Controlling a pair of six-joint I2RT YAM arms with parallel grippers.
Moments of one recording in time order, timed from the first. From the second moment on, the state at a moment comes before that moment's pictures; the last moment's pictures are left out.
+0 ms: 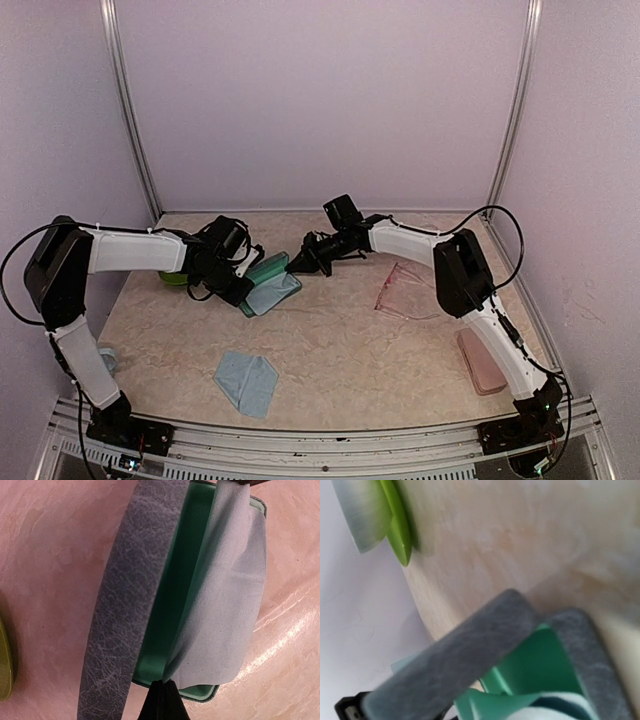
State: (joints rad) left arm -0.55 1.76 1.11 -0.44 -0.08 0.07; right arm 0.65 2.69 2.35 -0.42 -0.86 1.15
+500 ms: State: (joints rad) left arm -0.55 1.78 1.12 -0.45 -0.11 0.06; right arm 0.65 2.71 2.33 -0.36 -0.86 1.18
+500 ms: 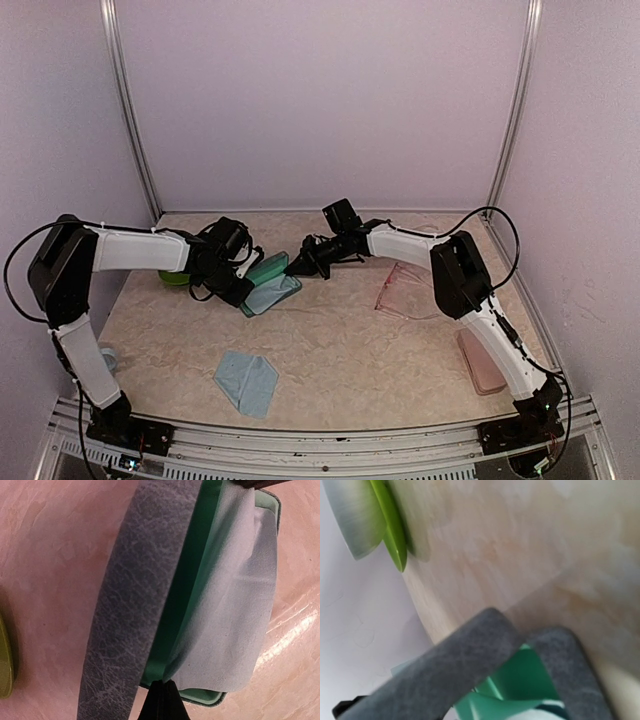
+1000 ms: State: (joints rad) left arm -0.55 1.81 1.14 -0.46 -0.14 0.05; right arm 0.65 2.72 2.33 -0.33 -0.86 1.20
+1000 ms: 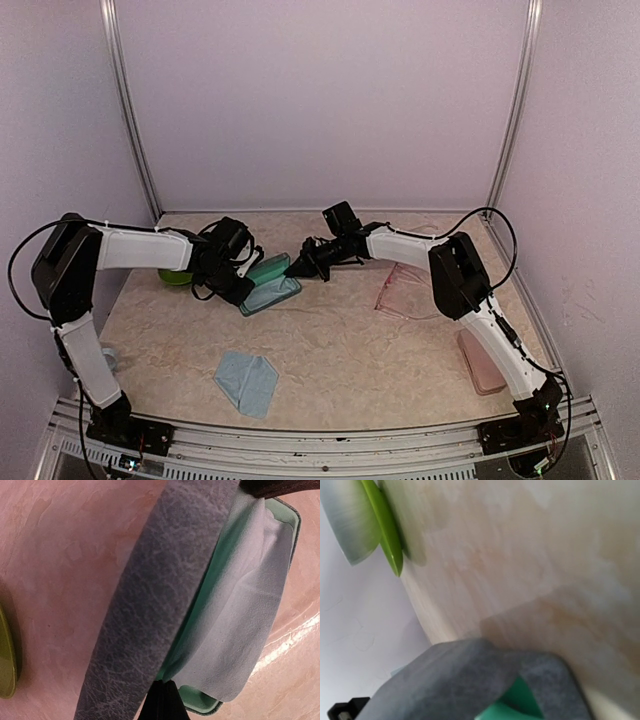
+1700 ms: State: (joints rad) left arm -0.55 1.81 1.15 -0.46 -0.17 0.03; right arm 0.65 2.72 2.30 -0.32 -0.86 1.20
